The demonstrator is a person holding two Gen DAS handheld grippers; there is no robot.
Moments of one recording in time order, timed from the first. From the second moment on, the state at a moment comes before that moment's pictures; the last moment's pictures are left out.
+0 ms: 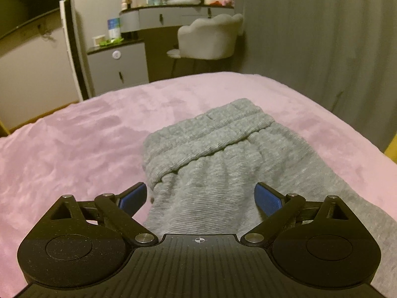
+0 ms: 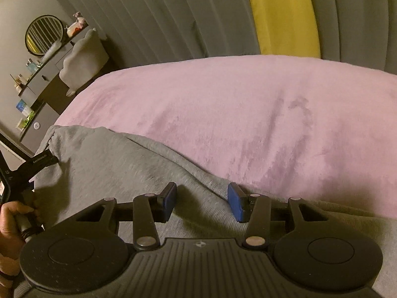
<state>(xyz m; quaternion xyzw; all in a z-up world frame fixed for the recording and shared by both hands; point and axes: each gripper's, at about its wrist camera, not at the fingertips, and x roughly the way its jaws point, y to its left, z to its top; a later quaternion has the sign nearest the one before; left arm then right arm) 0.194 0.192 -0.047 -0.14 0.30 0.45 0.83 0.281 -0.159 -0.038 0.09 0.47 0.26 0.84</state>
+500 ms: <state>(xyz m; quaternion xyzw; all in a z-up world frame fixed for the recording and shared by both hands) 0.177 0.170 -0.023 -0.16 0.30 0.34 0.88 0.247 -0.138 -0.036 -0.02 0.43 0.26 0.87</state>
